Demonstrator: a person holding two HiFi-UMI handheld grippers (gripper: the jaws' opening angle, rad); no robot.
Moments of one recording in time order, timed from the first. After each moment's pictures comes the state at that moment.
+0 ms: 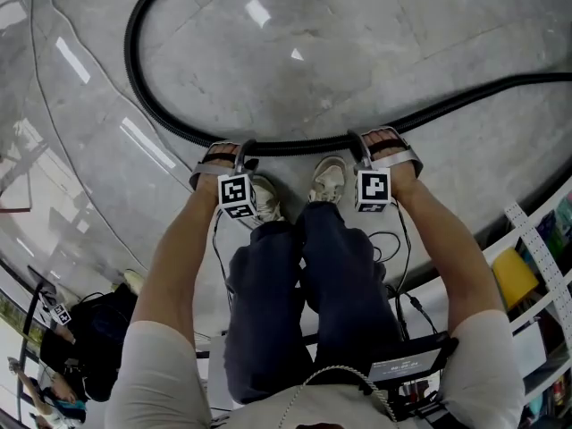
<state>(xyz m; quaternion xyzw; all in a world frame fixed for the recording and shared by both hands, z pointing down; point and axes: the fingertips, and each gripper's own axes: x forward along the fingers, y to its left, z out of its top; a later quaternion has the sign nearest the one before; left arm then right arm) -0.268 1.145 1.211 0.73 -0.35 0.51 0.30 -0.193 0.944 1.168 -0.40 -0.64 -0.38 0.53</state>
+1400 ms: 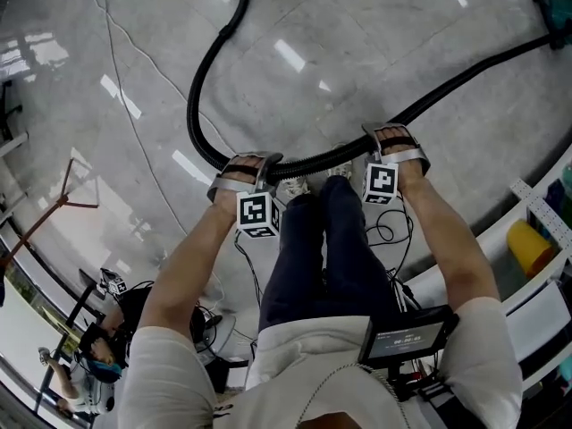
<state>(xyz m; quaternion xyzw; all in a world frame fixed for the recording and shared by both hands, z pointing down) -0.316 1.072 0.838 0.73 -0.38 0.54 0.19 -0.238 0.901 0.896 -0.27 -0.69 -0.41 0.53</state>
